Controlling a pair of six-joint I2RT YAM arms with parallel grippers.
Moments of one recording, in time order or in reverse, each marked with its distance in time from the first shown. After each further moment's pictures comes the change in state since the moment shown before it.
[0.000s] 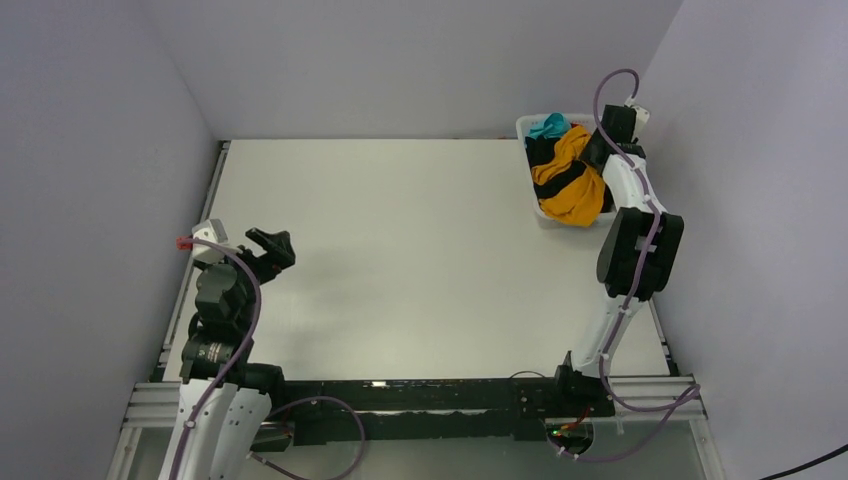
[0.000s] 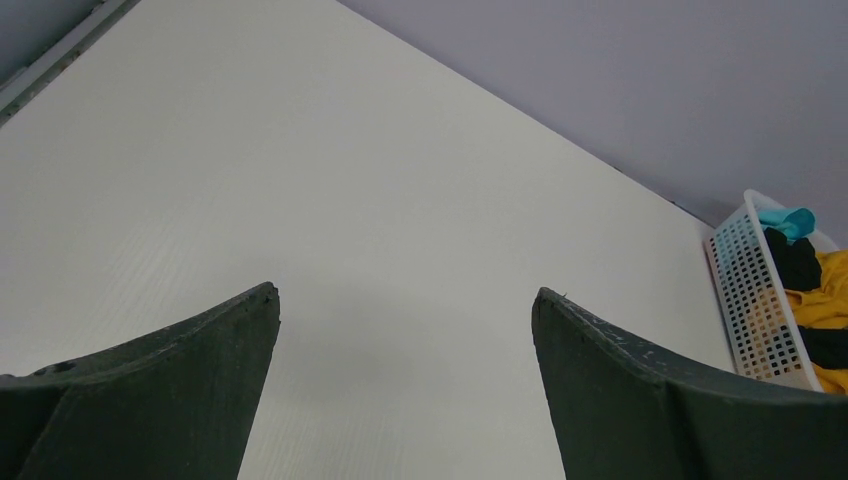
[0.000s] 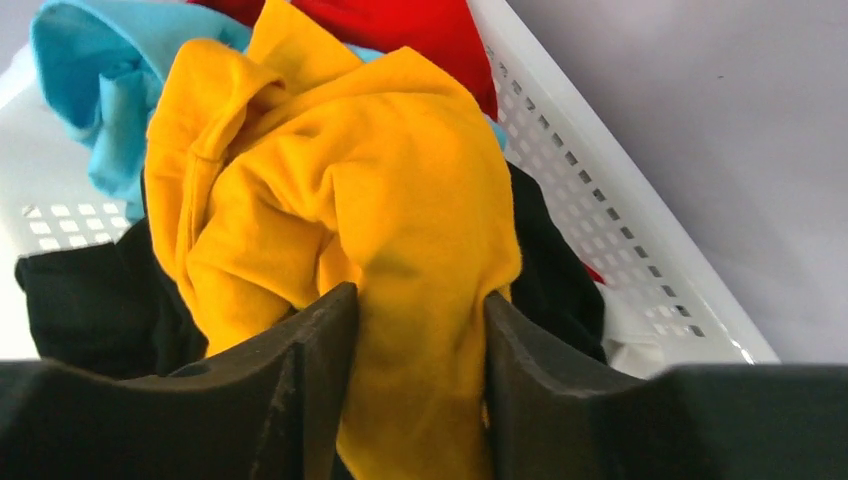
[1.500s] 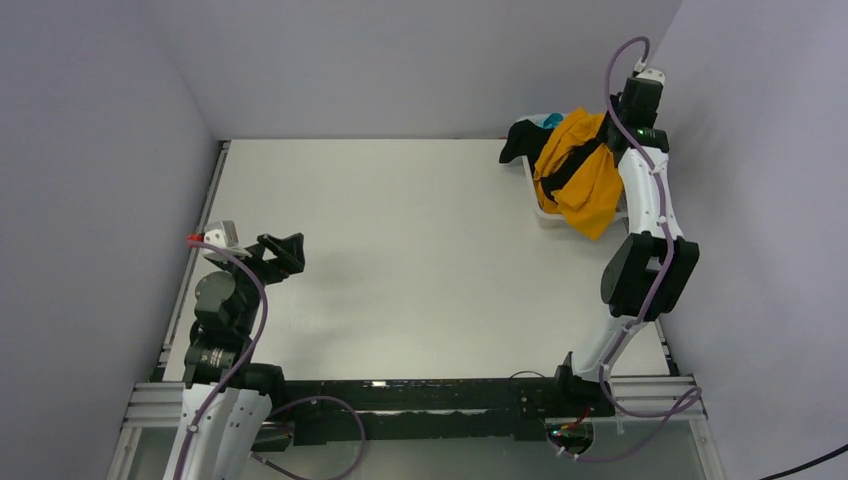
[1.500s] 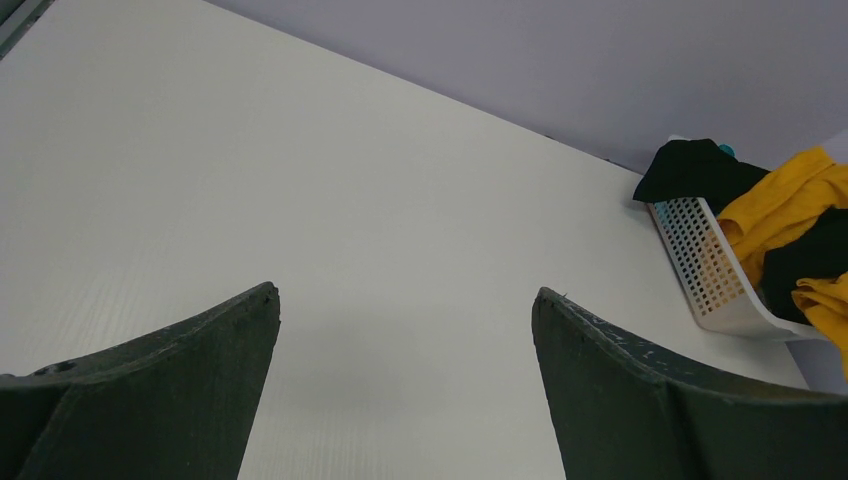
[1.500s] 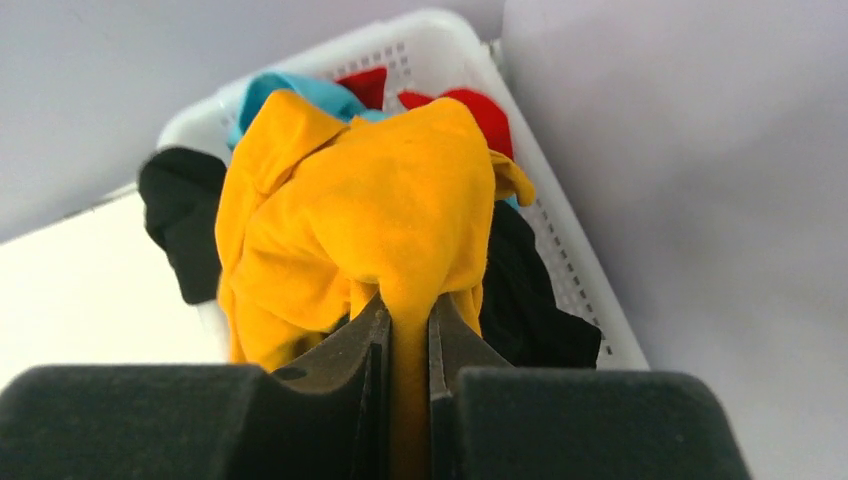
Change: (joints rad) left arm 0.000 -0.032 -0.042 0.094 0.179 0.075; right arm 0.003 -0.156 0.128 -0.082 -0.100 -0.199
